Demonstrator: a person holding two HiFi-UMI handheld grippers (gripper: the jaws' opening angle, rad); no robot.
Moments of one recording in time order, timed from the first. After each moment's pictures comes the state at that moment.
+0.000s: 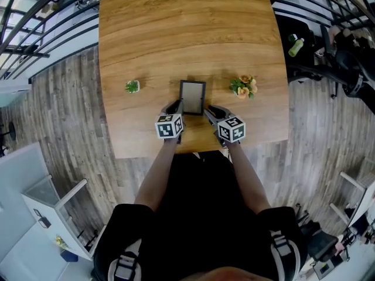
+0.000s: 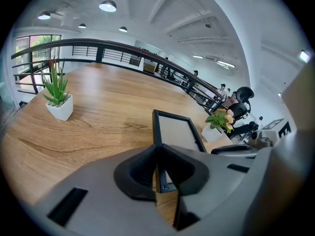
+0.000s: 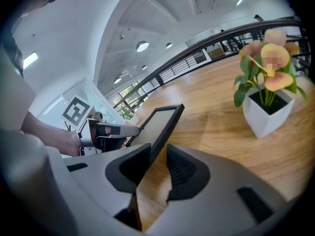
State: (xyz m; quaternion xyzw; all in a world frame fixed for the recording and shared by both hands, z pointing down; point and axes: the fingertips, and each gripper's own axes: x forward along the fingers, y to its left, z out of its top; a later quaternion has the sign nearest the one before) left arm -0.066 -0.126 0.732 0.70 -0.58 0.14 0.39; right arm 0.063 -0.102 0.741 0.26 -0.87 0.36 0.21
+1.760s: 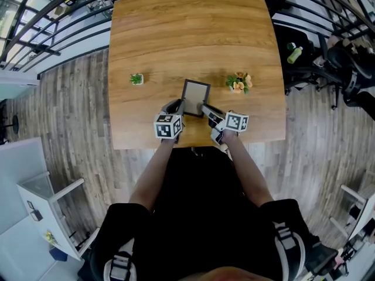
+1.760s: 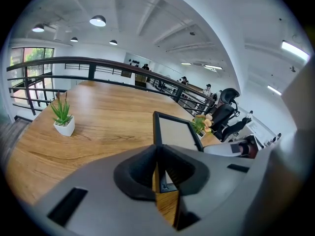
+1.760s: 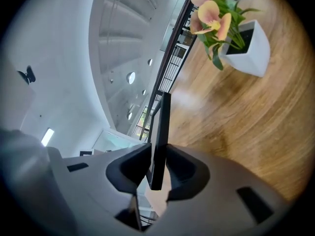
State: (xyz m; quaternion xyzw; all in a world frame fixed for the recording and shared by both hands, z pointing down) left arm -0.041 -0.100 0.672 0.74 -0.58 0.12 0.32; right arm 0.061 -0.093 0.696 0.18 -0.79 0.58 -0.01
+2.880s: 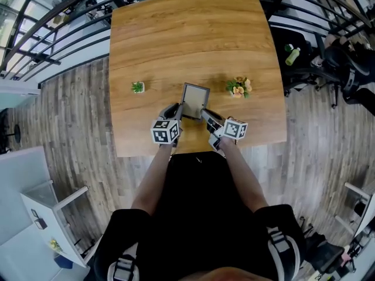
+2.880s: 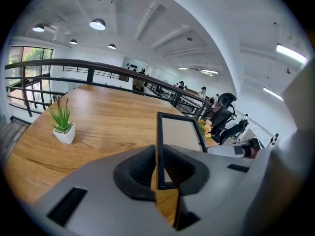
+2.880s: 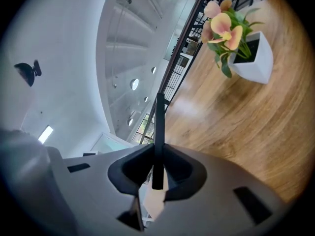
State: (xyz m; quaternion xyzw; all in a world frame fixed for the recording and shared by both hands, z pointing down) left arm -0.057 -0.108 0.662 0.75 -0.57 0.10 0.31; right arm 0.055 -0.096 0.679 0.21 -0.80 0.56 -0.05
